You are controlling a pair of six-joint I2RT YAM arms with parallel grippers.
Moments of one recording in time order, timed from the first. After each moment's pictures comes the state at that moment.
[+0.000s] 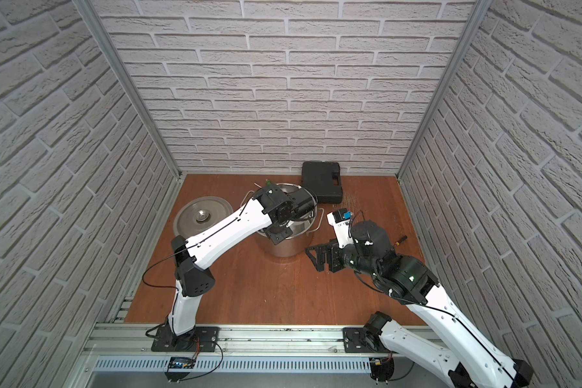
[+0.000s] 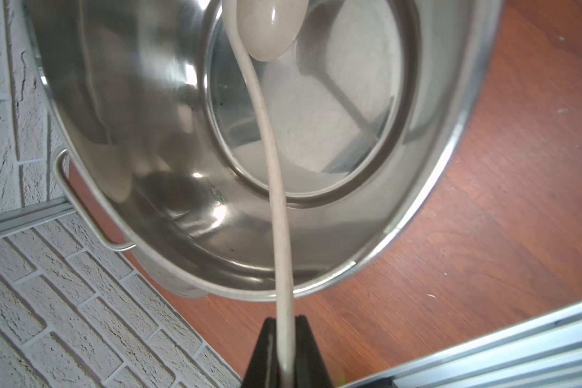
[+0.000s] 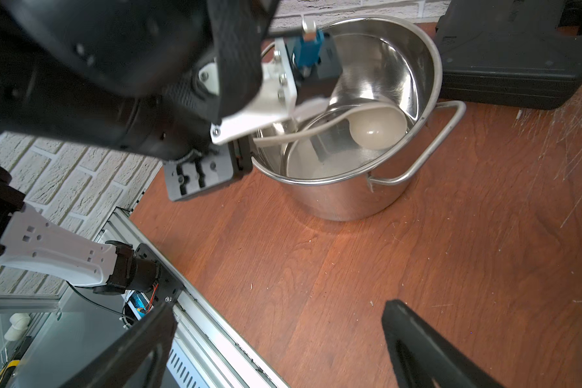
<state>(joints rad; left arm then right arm) -0.90 2.04 2.19 -1.69 -0.39 -0.06 0.65 0.82 1.10 -0.90 -0.09 0.43</state>
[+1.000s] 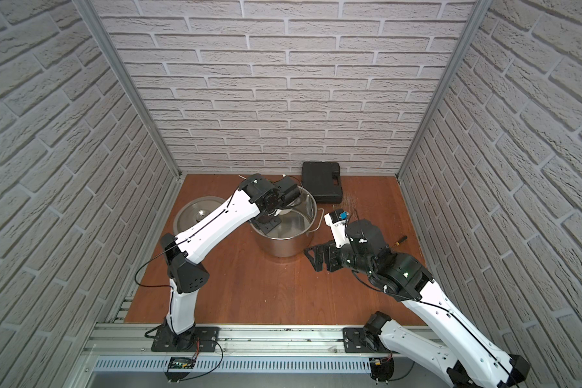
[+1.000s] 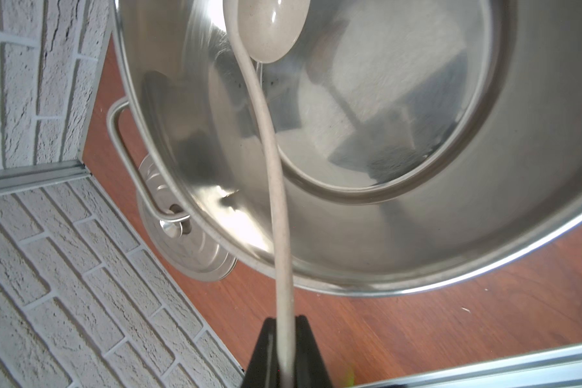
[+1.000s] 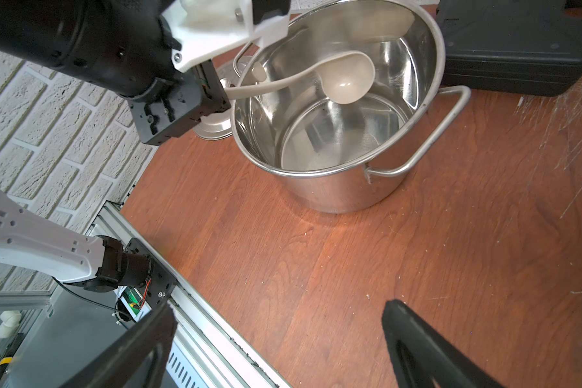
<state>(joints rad) -0.79 2.03 2.23 -1.69 -0.41 -0.05 0.65 0.83 1.10 -0.91 -0.08 0.43</state>
